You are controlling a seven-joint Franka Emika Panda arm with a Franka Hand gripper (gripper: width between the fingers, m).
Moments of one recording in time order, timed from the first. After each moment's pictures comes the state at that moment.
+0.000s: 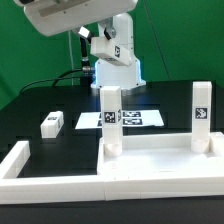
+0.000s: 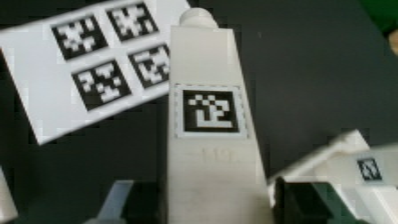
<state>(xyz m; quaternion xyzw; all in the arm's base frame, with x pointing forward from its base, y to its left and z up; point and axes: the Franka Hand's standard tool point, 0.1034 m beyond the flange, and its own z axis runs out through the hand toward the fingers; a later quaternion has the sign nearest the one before) 0.474 -0.050 0.200 -0.94 0.24 0.20 0.16</state>
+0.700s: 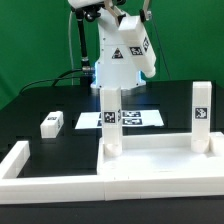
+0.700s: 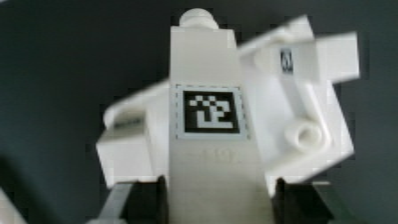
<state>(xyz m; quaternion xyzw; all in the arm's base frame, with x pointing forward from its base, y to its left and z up) 0.533 -0.004 0.232 -0.97 0.22 -0.04 0.07</state>
